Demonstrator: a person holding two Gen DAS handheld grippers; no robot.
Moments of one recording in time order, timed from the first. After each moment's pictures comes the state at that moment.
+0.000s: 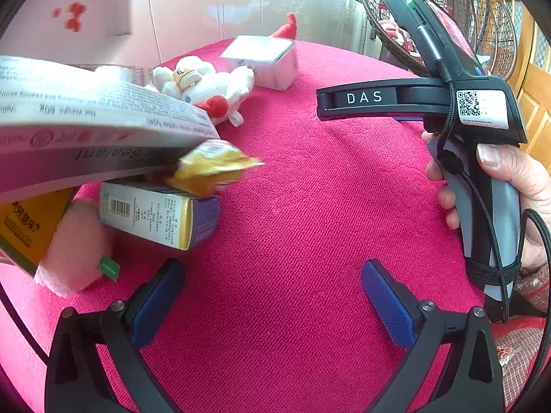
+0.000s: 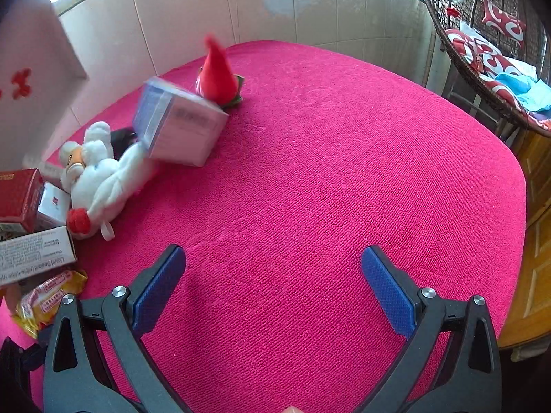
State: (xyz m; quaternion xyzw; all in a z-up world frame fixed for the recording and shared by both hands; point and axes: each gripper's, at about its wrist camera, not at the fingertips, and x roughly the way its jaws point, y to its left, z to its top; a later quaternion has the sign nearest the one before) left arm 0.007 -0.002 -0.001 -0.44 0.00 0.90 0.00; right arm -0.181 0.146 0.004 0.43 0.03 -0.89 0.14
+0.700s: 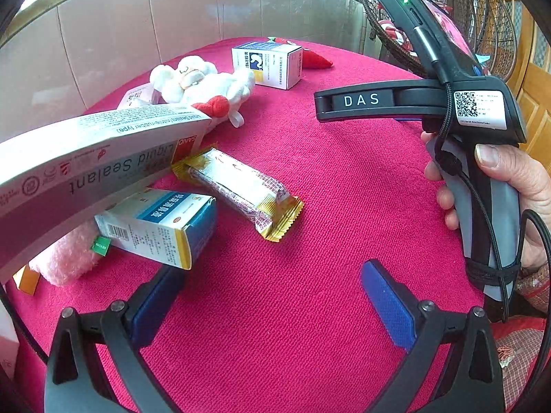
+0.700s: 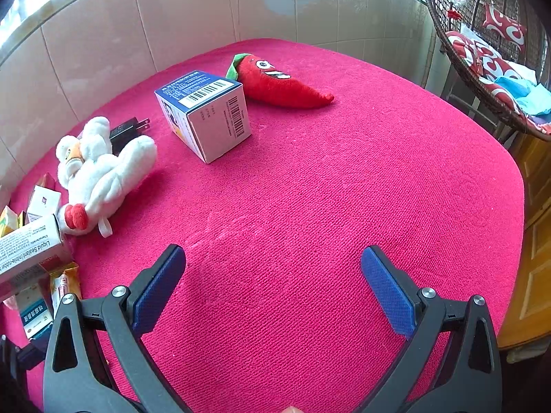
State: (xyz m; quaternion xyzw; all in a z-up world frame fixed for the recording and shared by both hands) left arm 0.014 -0.003 0.001 -0.45 0.00 0.90 0.00; right arm -0.187 0.148 0.004 0.43 0.04 -0.89 0.14
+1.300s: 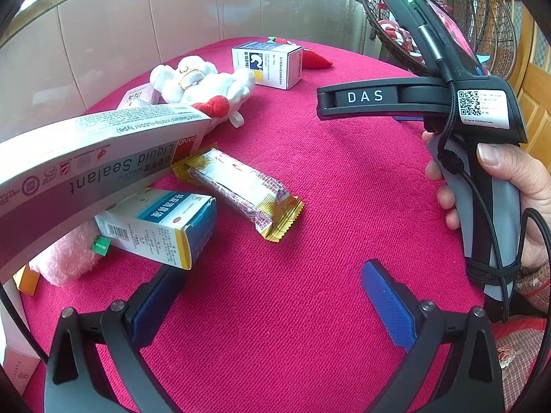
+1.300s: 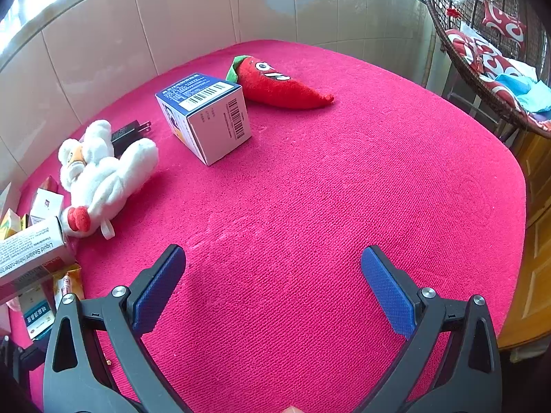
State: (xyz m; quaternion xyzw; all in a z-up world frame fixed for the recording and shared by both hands) left arm 0.014 -0.002 0.002 -0.45 0.00 0.90 0.00; right arm -0.181 0.149 0.005 0.42 0.03 -0.90 0.15
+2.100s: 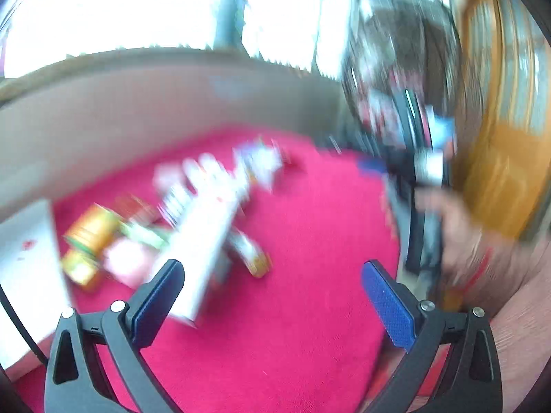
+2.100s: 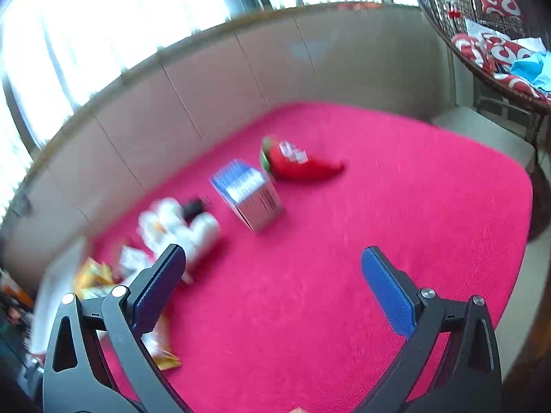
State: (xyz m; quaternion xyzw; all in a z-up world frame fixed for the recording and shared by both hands) left arm 0.126 -0.021 0.119 -0.25 -0.07 0.97 0.01; right arm -0.150 0.204 0.077 0.30 -0.12 -0.91 0.26
